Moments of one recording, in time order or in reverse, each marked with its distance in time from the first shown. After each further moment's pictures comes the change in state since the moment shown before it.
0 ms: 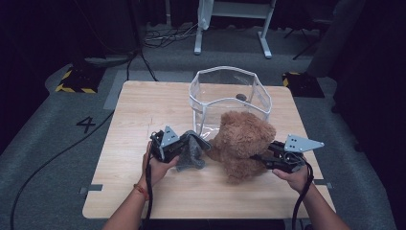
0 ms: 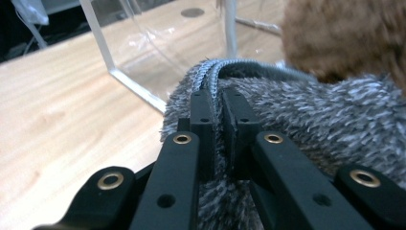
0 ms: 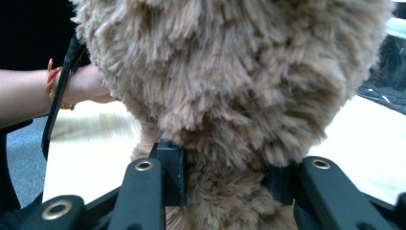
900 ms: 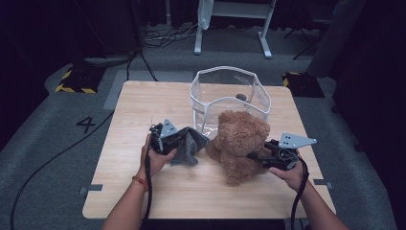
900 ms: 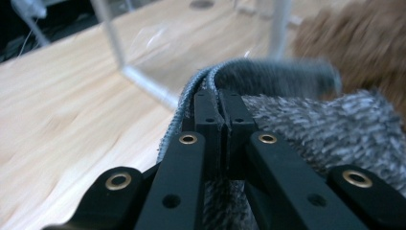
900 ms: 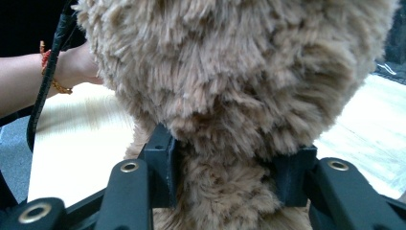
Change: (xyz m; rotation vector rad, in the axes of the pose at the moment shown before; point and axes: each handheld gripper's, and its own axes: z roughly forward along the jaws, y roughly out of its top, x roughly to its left) left arm 0.026 -0.004 0.003 0.060 -0.001 0.004; right arm -0.011 -0.010 0.013 0.059 -0.018 0.059
